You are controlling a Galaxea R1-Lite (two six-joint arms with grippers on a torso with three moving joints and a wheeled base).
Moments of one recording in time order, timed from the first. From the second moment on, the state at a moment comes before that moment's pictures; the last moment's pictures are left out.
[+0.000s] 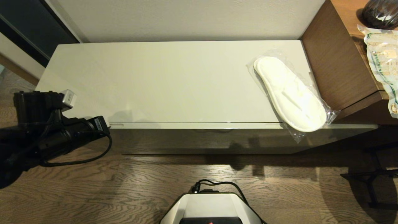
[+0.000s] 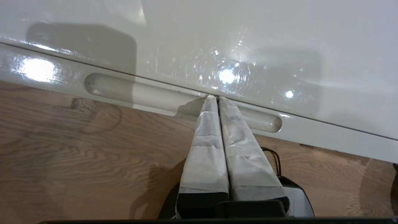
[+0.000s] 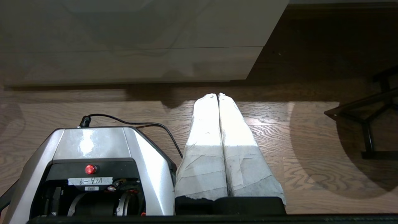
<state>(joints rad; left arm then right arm) -0.06 1.61 -0.77 -0.44 0.00 -0.32 -0.01 0.00 -0.02 0.07 0.00 -0.01</state>
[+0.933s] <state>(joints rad) -0.07 1.59 -0.79 -0.10 0.00 -0.32 -0.01 0.00 -0.02 0.06 0.00 -0.01</state>
